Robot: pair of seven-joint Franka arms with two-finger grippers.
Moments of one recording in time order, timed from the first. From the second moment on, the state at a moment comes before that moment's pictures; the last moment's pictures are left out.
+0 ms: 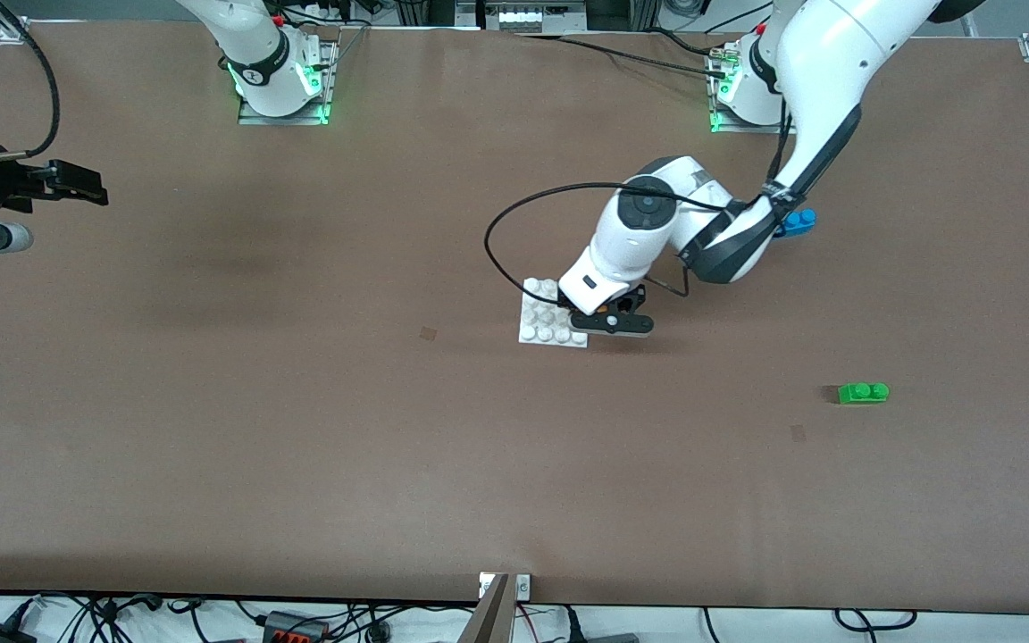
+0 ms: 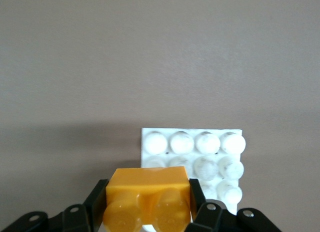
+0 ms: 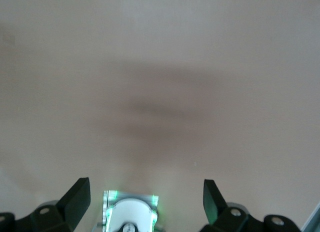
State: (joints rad) left arm -0.01 0.64 -0.69 -1.82 0.48 2.37 -0.91; right arm -0.05 0.06 0.03 -1.61 -0.05 1.45 -0.16
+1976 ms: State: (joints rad) left arm -0.11 0.75 -0.67 -1.73 0.62 2.31 -1.07; right arm -0.08 -0.03 0.00 -1.70 -0.01 1.62 -0.10
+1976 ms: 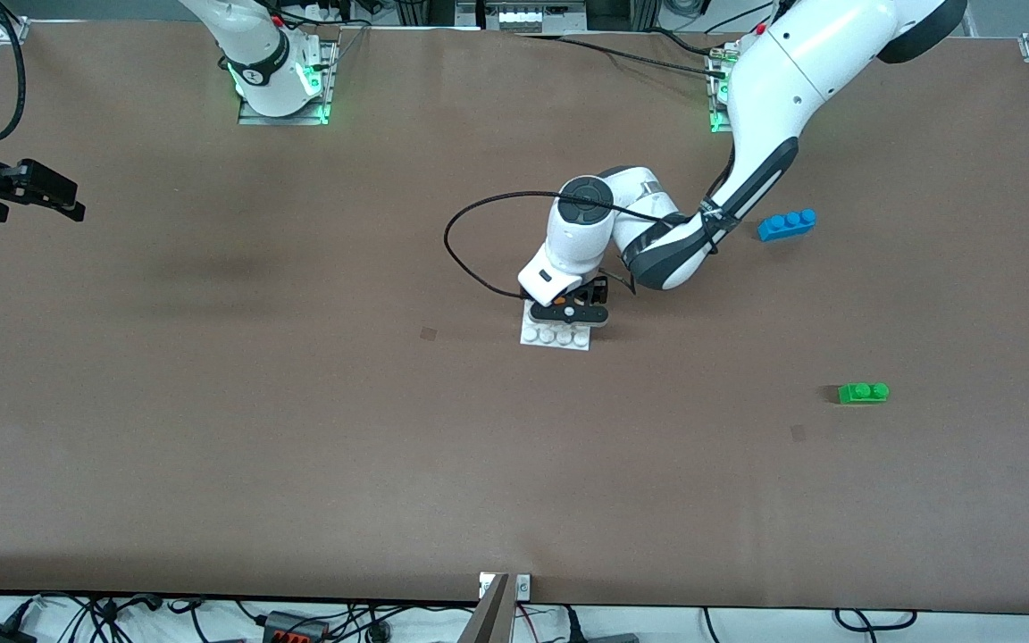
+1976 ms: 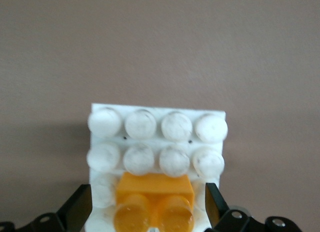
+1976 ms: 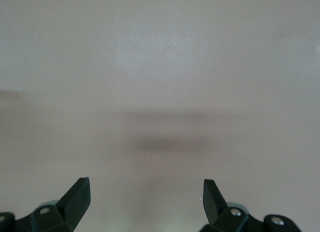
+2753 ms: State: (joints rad) left arm 0.09 0.73 -0.43 -1.46 0.40 2.04 -0.42; right arm -0.07 -0.03 0.01 -1.70 -0.01 1.62 -0.10
